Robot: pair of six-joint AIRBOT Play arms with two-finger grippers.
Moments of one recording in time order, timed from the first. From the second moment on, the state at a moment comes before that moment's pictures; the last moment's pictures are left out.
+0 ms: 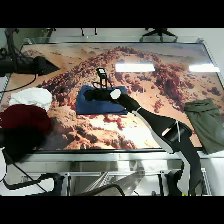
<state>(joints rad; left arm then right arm) 0.16 -1.41 1.68 0.77 -1.41 -1.21 0.65 -2.02 1.72 -0.48 0.41 1.05</state>
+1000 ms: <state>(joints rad) 0.16 -1.37 1.51 0.77 -1.41 -1.17 0.17 -2.01 1.72 -0.94 1.09 1.44</state>
